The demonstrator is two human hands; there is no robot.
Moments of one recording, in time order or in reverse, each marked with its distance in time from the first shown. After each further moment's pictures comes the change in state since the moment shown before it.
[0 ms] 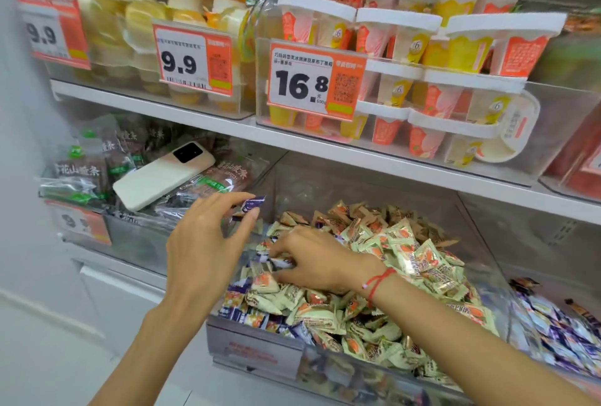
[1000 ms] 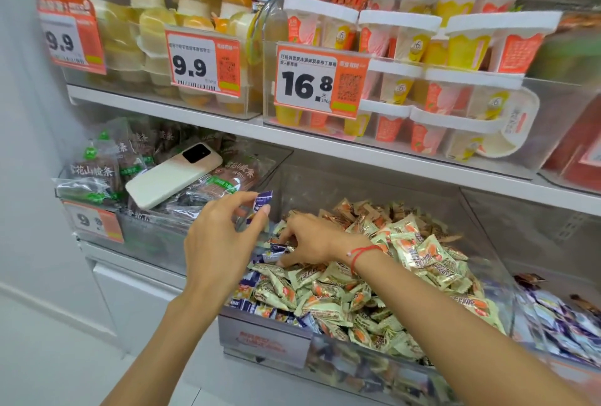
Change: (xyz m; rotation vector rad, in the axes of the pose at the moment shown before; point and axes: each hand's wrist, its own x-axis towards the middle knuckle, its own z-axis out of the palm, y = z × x) left_hand -0.003 0.004 0.003 -0.093 -0.047 -0.181; right_hand 0.026 0.009 -0.005 0.038 -0.059 0.142
